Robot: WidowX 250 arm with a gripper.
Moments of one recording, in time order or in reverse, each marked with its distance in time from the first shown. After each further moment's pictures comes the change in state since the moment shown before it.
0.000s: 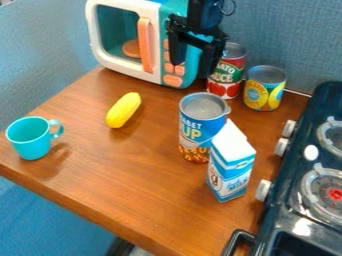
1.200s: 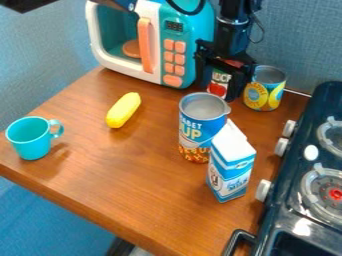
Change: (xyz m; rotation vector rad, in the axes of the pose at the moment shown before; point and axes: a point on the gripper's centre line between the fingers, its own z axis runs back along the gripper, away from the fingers) arm 0.016 -0.044 -0.025 -0.014 -0.021 -0.012
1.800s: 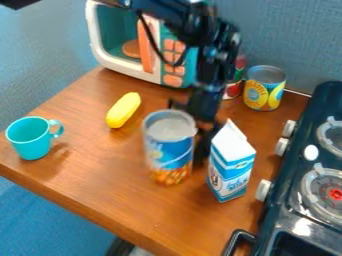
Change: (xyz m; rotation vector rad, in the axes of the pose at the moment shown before) arm -0.081 -0.007 -0.076 0.005 0.327 0.043
